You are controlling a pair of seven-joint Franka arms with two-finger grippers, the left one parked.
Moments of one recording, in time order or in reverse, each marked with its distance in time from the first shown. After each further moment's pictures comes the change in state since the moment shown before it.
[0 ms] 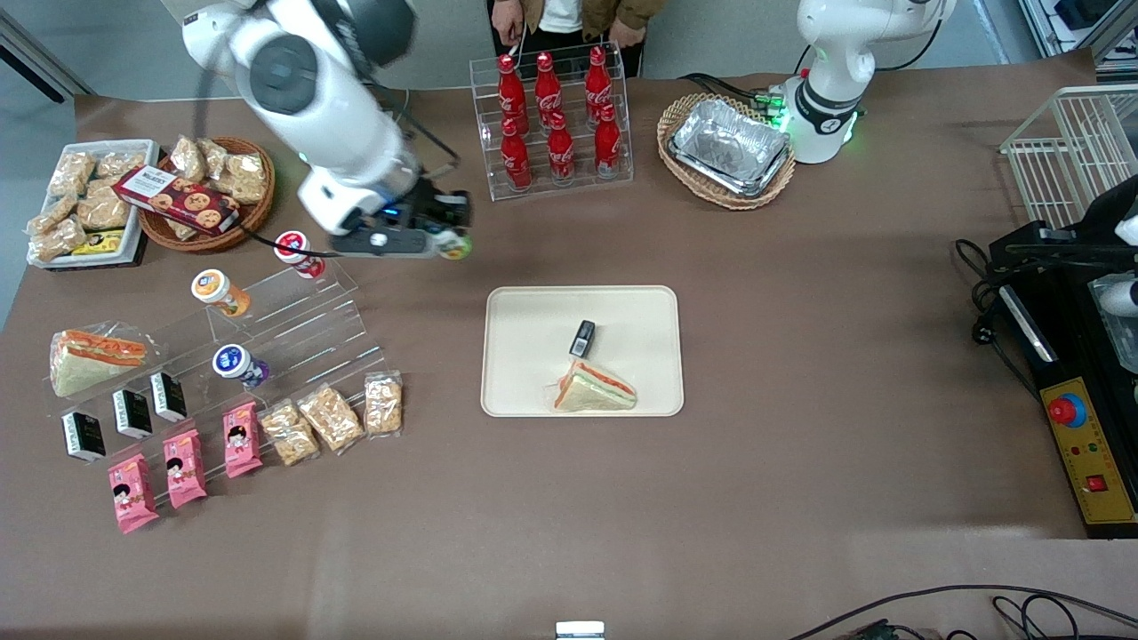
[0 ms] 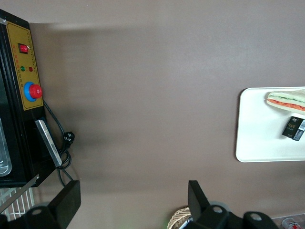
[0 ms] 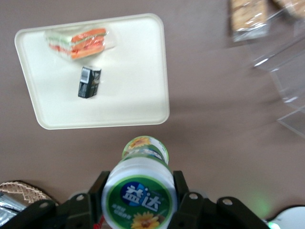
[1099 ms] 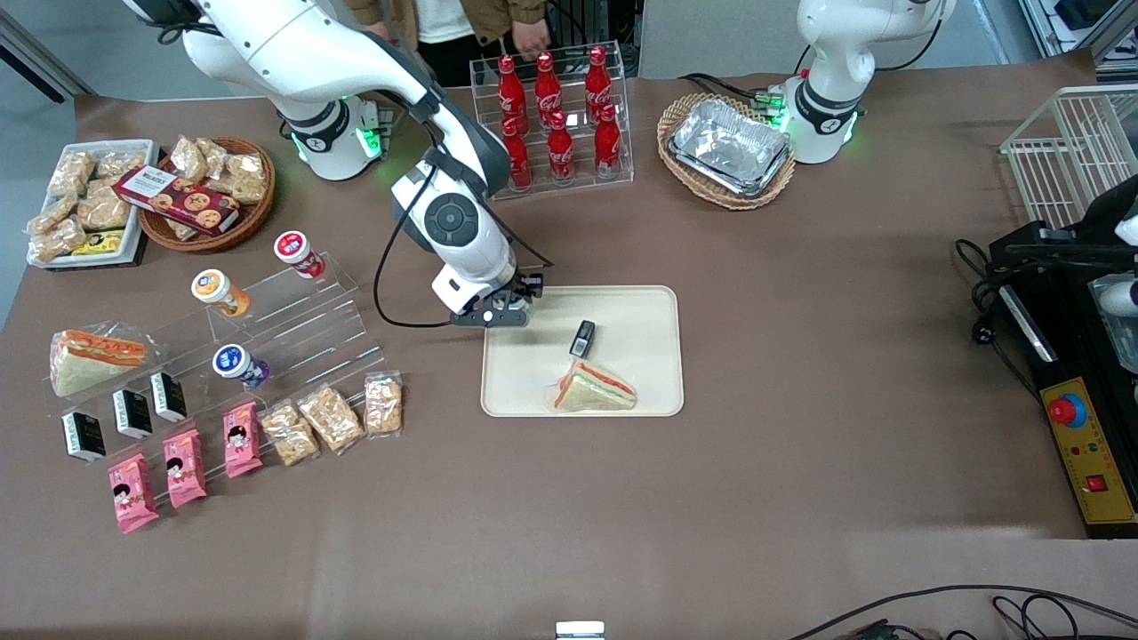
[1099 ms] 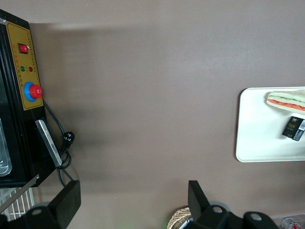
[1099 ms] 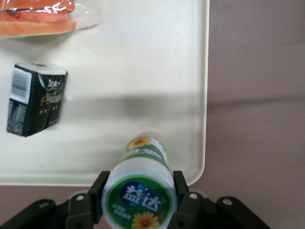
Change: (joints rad) arm 0.146 0.391 -0.017 -0.181 -0.174 0.572 0.090
